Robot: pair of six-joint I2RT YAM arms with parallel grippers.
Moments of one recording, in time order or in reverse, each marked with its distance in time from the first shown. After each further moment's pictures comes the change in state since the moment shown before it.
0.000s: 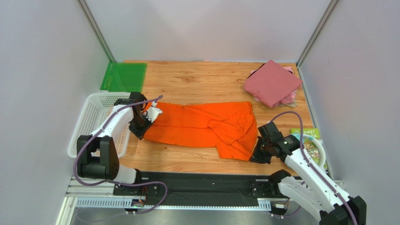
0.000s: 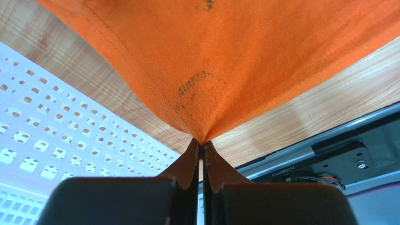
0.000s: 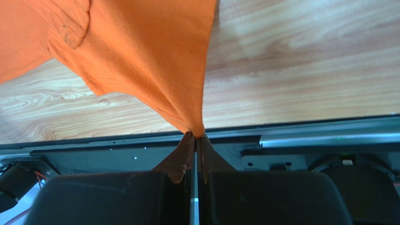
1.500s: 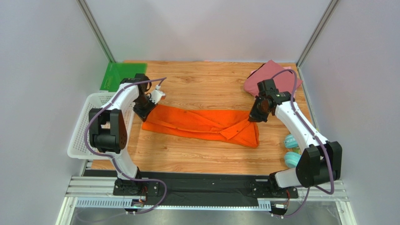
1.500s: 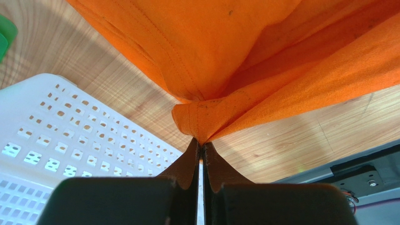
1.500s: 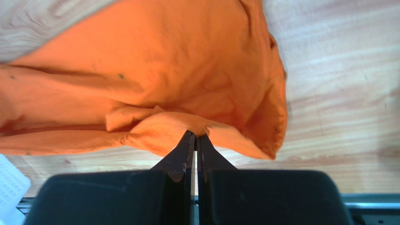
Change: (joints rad) left arm 0.000 0.341 0.394 -0.057 0.000 0.022; right arm -0.218 0.555 0.534 0.103 0.048 -0.197
